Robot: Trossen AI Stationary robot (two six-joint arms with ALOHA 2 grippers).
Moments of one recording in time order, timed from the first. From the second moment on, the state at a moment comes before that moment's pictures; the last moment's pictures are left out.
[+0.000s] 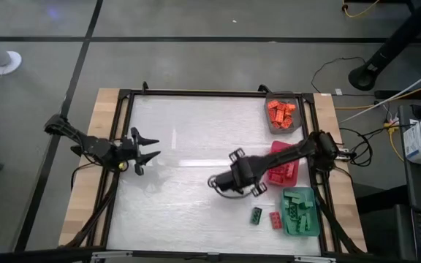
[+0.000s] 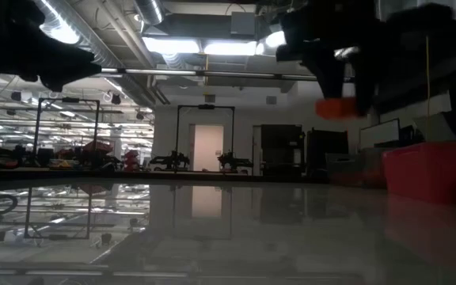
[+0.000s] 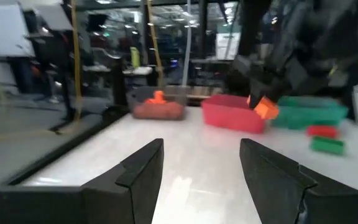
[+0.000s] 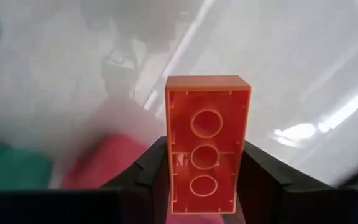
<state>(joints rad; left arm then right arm) -0.48 0.09 0.01 0.12 -0.77 0.02 0.31 2.00 1.72 -1.46 0.21 -0.23</state>
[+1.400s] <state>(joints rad) -0.10 0.10 0.01 0.07 -0.70 0.23 -0.83 1.96 1.73 -1.57 0.19 -0.07</state>
